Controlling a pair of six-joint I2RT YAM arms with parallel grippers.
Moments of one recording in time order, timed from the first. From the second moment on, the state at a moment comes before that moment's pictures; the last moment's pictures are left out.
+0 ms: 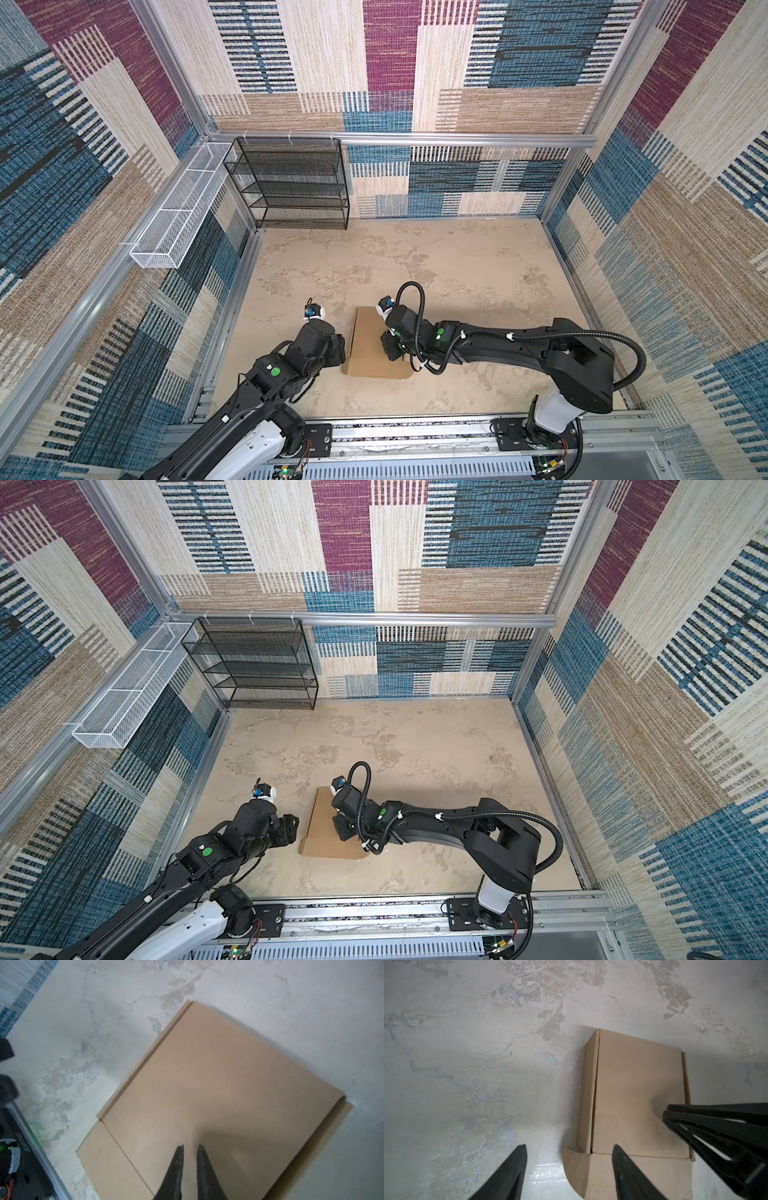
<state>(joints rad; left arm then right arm) -0.62 0.73 0.59 -0.74 -0.23 -0.63 1.07 1.65 1.01 -0.18 0.12 0.48</state>
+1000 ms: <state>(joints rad) -0.36 1.16 0.71 -0.61 0.23 -0.42 0.89 1.34 0.88 -0.25 0.13 0.54</state>
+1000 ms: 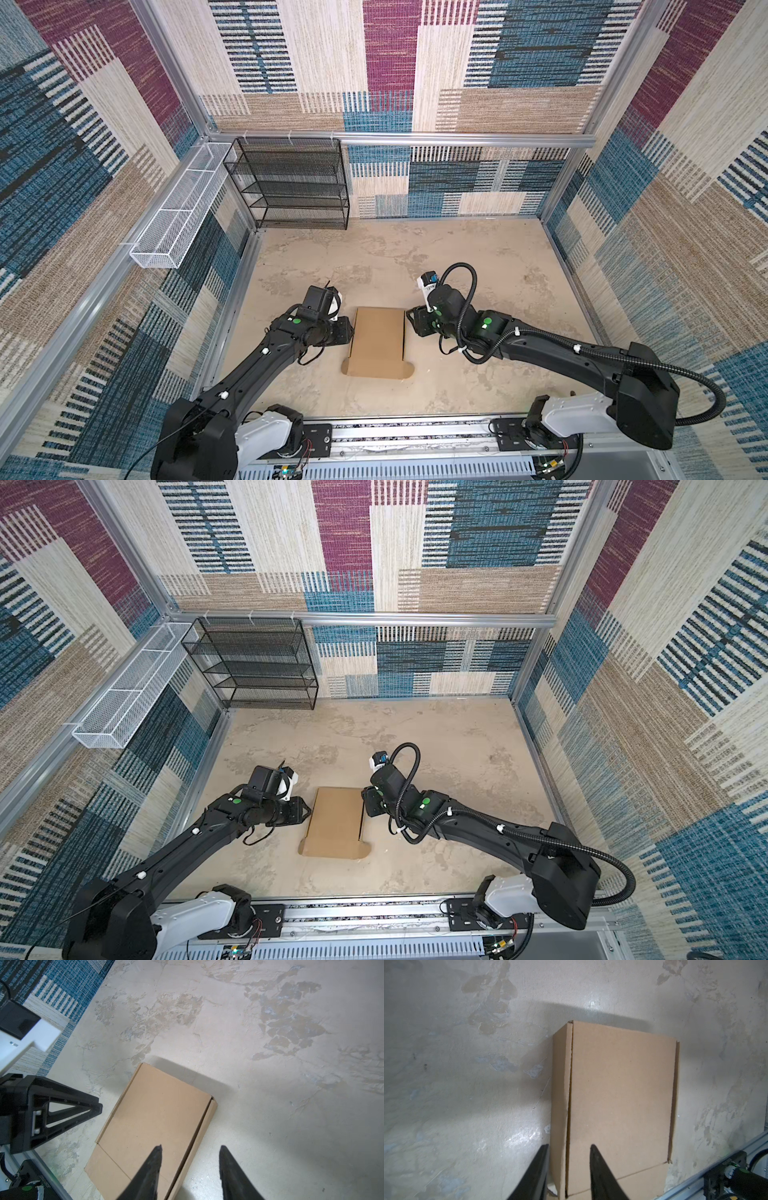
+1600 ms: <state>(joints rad) -0.36 1.20 0.68 -0.60 0.24 -0.42 0.88 1.36 0.87 -0.21 0.09 0.54</state>
